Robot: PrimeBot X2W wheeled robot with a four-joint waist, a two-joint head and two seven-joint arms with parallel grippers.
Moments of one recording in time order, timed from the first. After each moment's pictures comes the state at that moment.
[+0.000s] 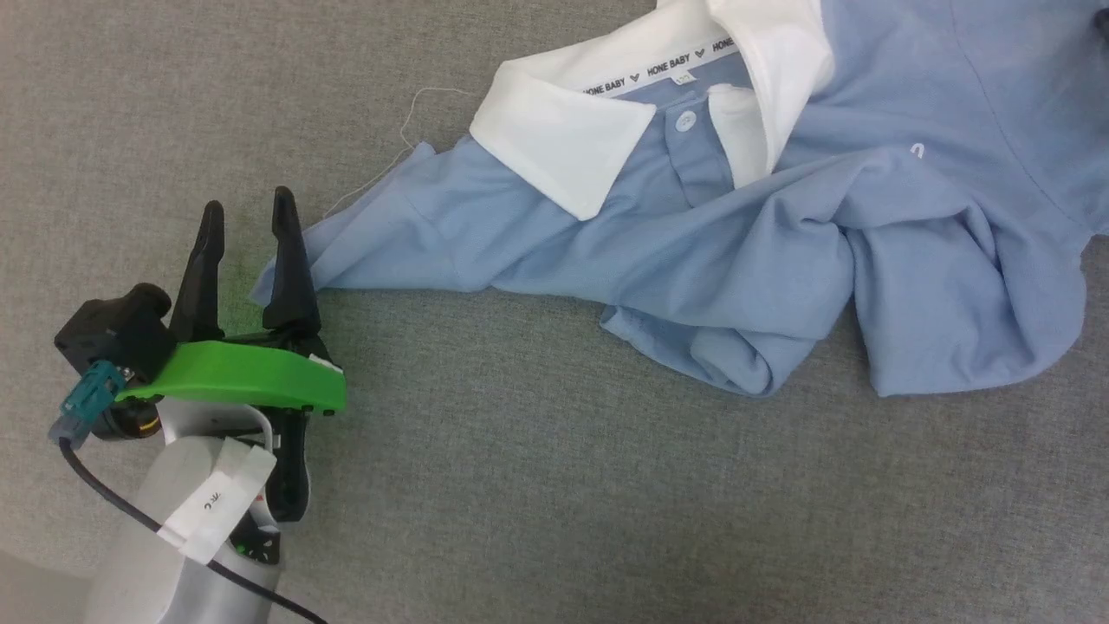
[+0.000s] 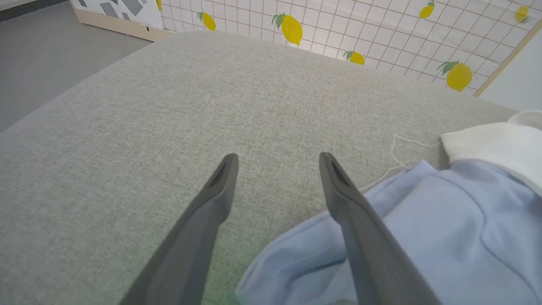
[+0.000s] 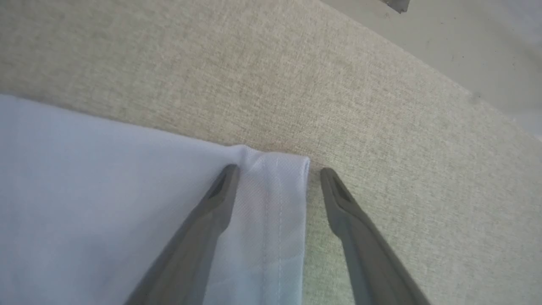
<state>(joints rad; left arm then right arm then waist) -0.32 0.31 -0.23 0.00 -0.63 0.19 -0.22 -1.01 -0.47 0.14 0.40 0.16 0.13 1.03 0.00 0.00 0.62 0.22</state>
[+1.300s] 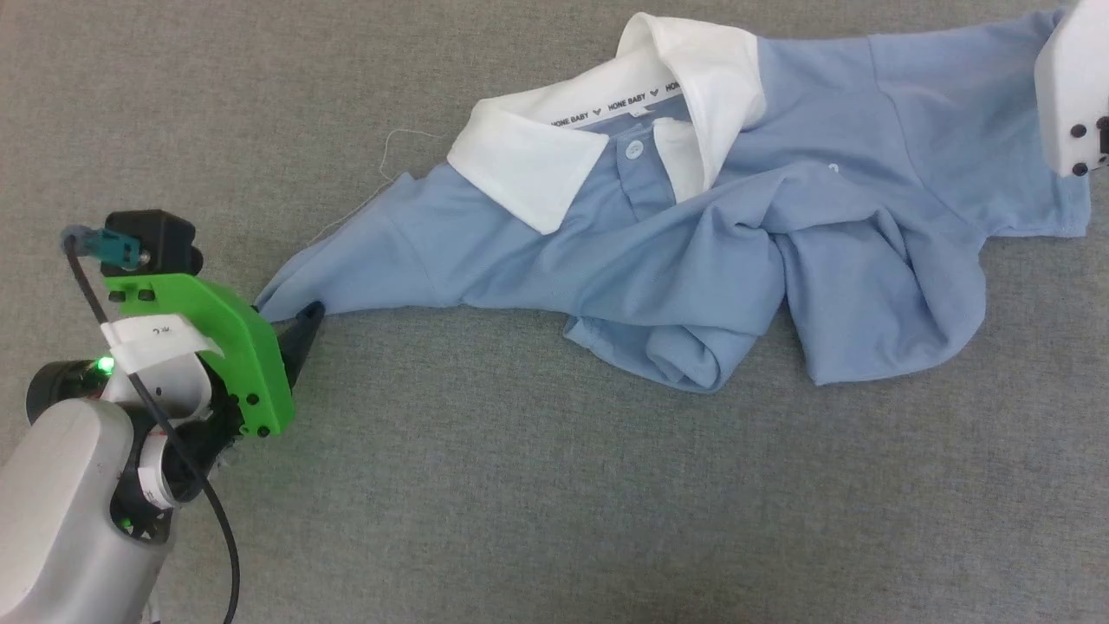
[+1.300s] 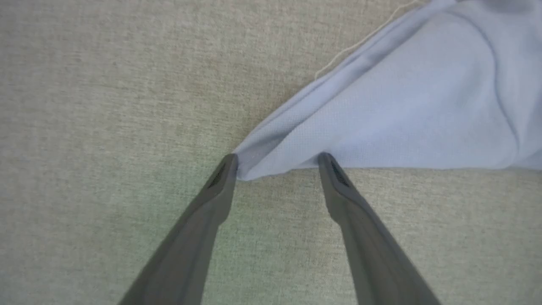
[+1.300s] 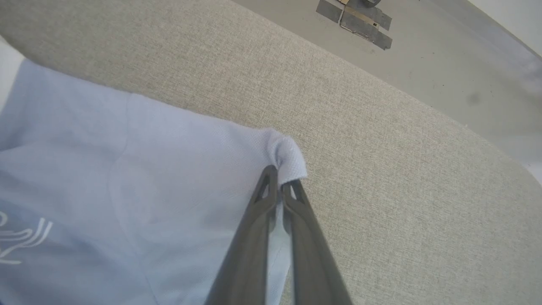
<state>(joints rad) -0.39 0.60 -0.34 -0.13 -0.81 0.27 0.70 -0.92 -0.43 0.14 0.29 0.19 0.13 0.96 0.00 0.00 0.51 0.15</state>
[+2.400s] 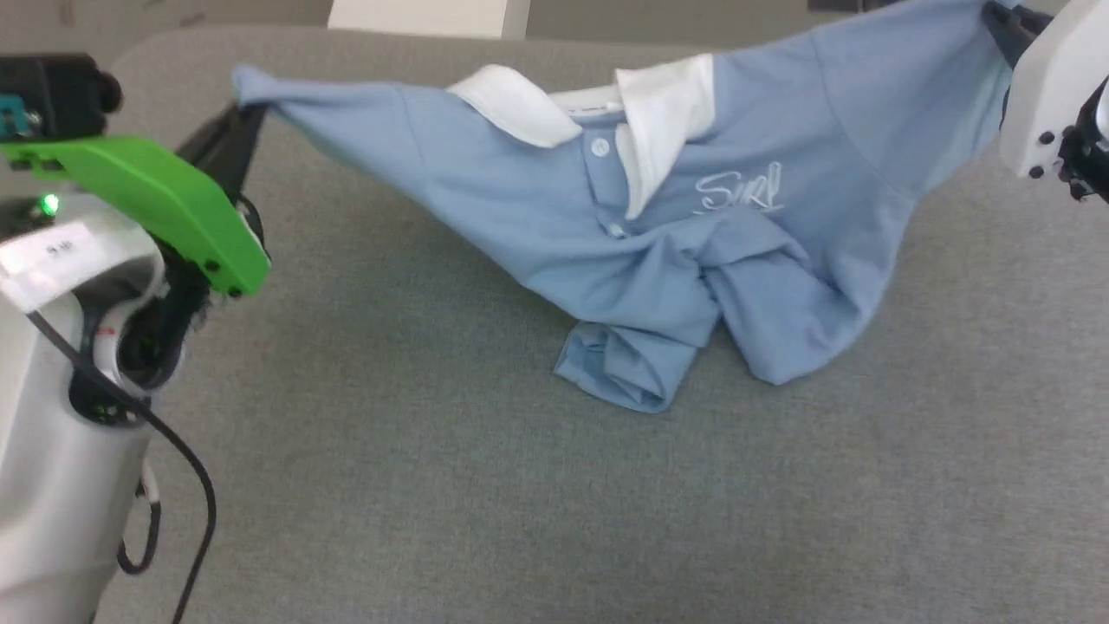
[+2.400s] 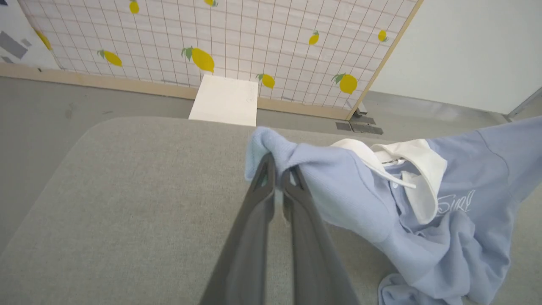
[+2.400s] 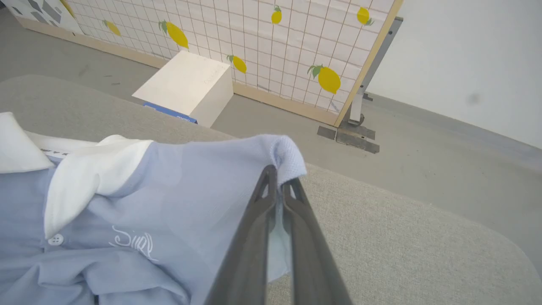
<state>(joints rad) -0.59 0.53 -0.27 -0.08 -0.82 0.14 0.44 -0.88 -0.38 0.11 0.32 0.33 0.13 0.65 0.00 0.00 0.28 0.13</state>
